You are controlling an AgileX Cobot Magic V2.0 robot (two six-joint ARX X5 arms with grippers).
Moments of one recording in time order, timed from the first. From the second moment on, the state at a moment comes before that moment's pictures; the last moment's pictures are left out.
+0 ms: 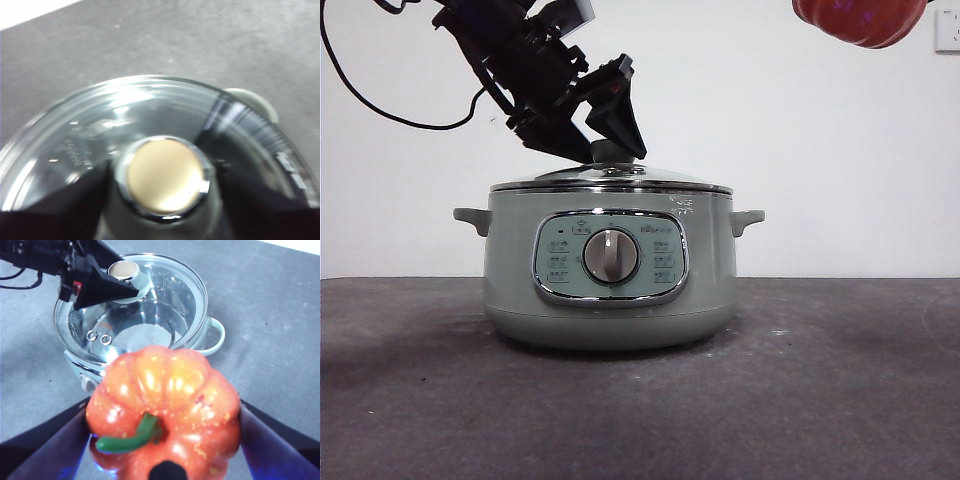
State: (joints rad) left arm -0.48 1.74 1.39 -0.23 0.25 0.10; right arm 0.47 0.97 1.09 -0.71 -0.10 -0.04
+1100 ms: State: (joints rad) left arm -0.44 1.64 1.51 -0.40 0.25 0.11; right arm 0.47 0.98 1.09 -0.66 -0.10 -0.04
